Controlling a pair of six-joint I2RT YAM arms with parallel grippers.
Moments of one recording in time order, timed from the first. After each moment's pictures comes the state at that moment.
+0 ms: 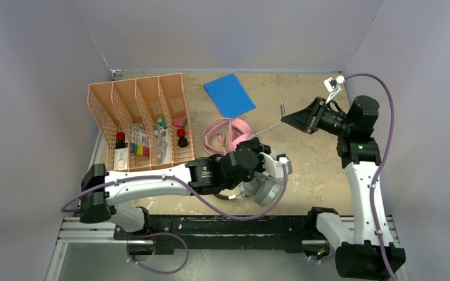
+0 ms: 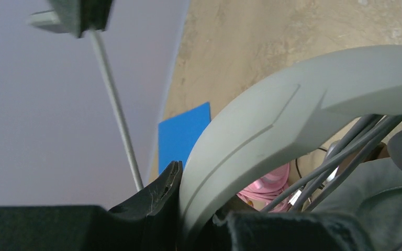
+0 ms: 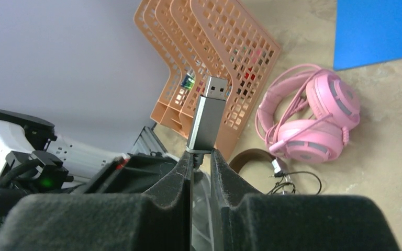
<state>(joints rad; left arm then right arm) -1.34 1.49 1.28 -0.17 -0.57 0.73 -0.11 0.95 1.03 -0.27 -1.01 0.61</state>
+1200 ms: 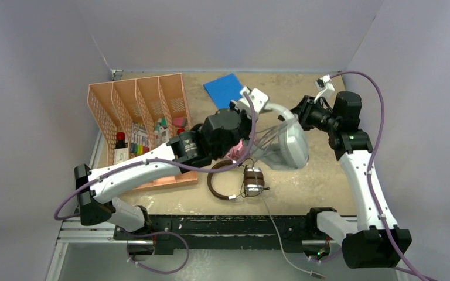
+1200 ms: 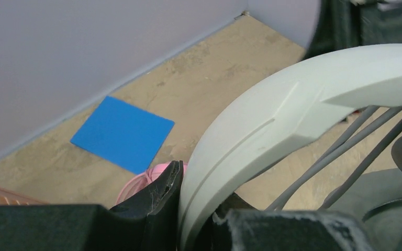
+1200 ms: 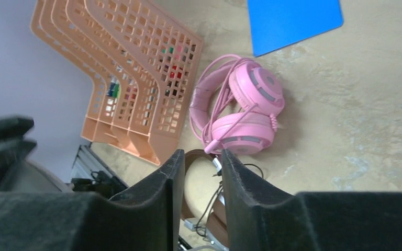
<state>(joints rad) -1.18 1.43 1.45 -0.19 -0.55 0.07 0.01 1.05 1.06 -0.43 -0.67 0.43</state>
